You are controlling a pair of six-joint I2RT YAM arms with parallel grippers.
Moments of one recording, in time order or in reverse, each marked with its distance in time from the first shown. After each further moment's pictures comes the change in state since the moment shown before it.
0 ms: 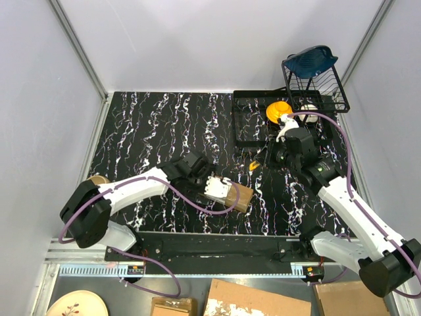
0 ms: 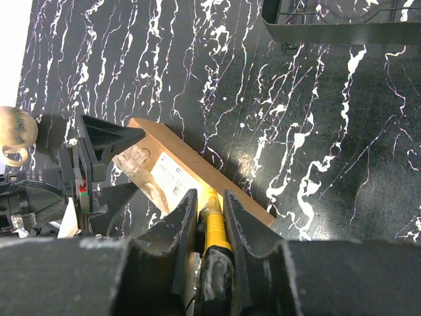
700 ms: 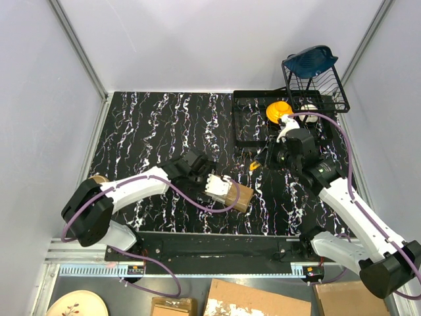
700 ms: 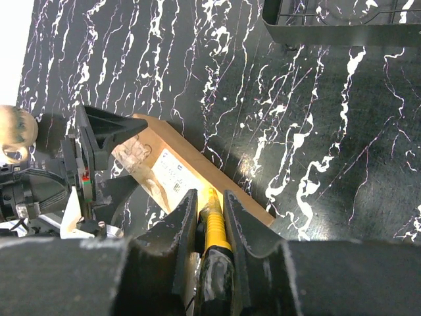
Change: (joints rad) left arm 0.015 0.017 0.008 0.032 -0.003 0.005; right arm 0.000 -0.011 -0.005 0.000 -0.003 -0.008
